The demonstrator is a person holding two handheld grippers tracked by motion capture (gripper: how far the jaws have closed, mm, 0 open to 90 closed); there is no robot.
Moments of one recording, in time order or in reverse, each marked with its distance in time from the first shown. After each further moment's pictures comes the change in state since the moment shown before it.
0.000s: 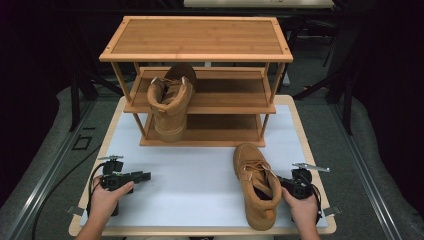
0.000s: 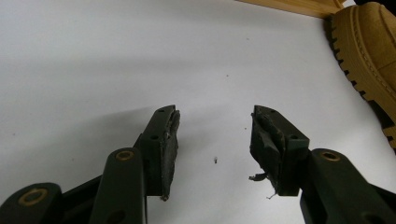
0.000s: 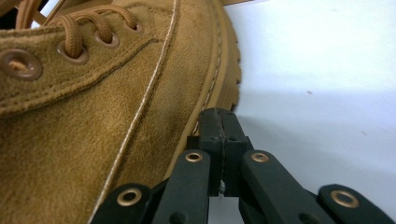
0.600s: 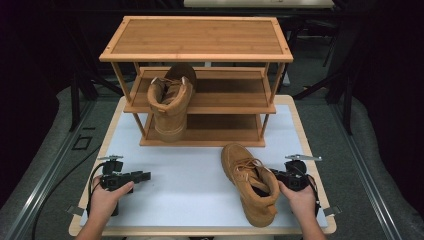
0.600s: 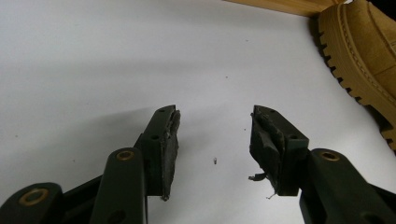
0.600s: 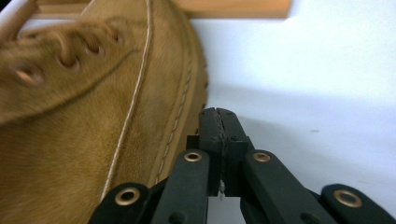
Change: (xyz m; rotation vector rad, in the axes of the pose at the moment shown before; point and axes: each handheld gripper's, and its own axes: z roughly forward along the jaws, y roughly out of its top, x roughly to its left) left arm 0.000 0.000 -0.001 -0.007 0.012 0.009; right arm 0.010 0.024 0.003 0.049 -0.035 -0.119
